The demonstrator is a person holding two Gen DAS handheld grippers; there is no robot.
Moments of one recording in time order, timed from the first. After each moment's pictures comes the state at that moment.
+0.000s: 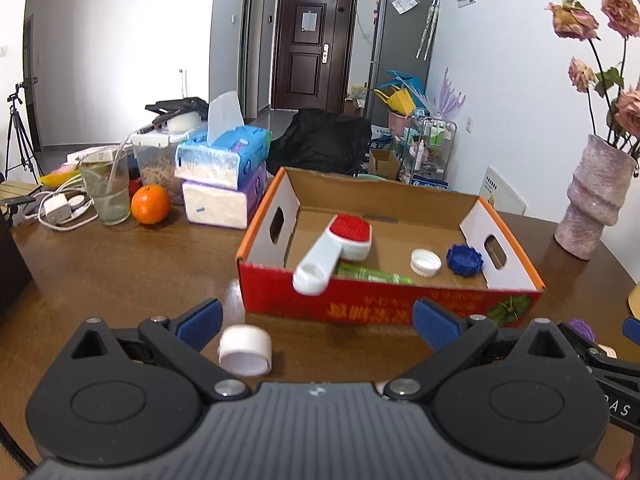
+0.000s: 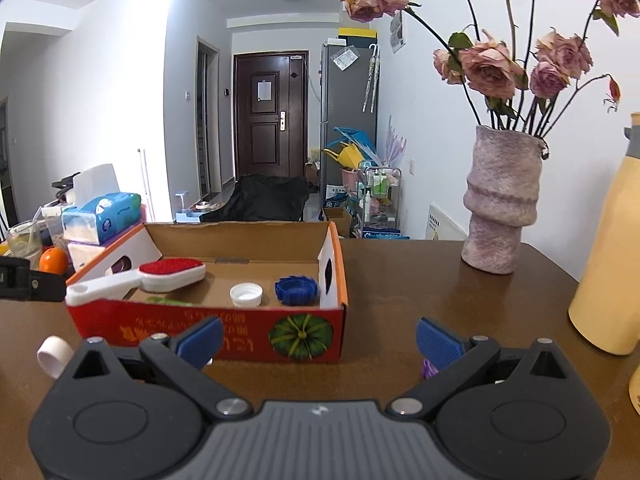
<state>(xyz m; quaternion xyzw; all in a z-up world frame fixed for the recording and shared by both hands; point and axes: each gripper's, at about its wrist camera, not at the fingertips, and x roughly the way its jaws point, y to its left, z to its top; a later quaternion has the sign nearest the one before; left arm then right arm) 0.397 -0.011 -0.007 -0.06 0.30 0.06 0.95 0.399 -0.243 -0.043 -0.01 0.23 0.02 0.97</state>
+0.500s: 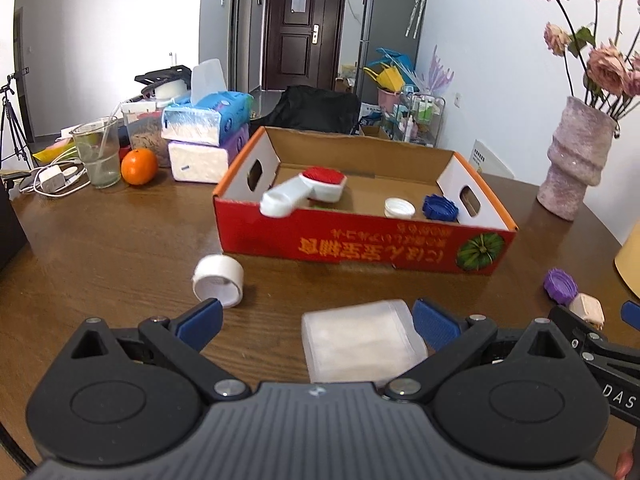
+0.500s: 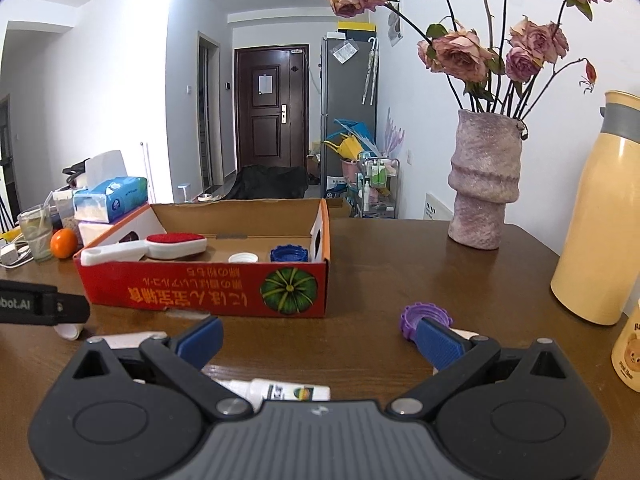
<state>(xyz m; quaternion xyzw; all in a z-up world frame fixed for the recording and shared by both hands) 0.363 -0.042 -0.030 -0.05 0.33 0.04 0.94 0.352 -0.263 -0.055 0.00 0.24 0.02 0.97</state>
